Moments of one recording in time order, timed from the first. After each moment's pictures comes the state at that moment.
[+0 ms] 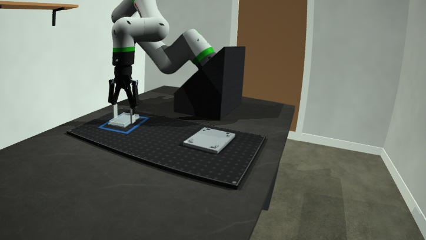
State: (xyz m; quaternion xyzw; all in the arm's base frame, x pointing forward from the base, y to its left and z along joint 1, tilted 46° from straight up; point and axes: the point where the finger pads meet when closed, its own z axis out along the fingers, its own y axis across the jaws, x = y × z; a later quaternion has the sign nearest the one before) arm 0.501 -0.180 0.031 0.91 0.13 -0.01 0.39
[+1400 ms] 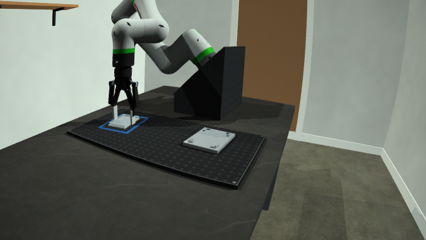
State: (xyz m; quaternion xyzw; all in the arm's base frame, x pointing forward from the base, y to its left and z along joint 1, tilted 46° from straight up) arm 0.502 -0.184 0.027 0.91 0.13 -0.01 0.39
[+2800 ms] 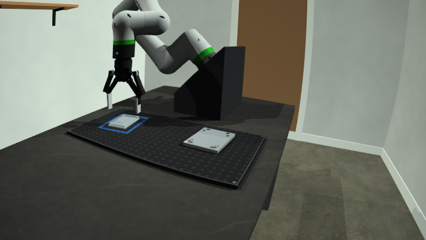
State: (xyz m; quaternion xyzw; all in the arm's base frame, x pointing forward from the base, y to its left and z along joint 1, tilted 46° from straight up) arm 0.499 -0.160 0.050 0.91 0.13 -0.01 0.39
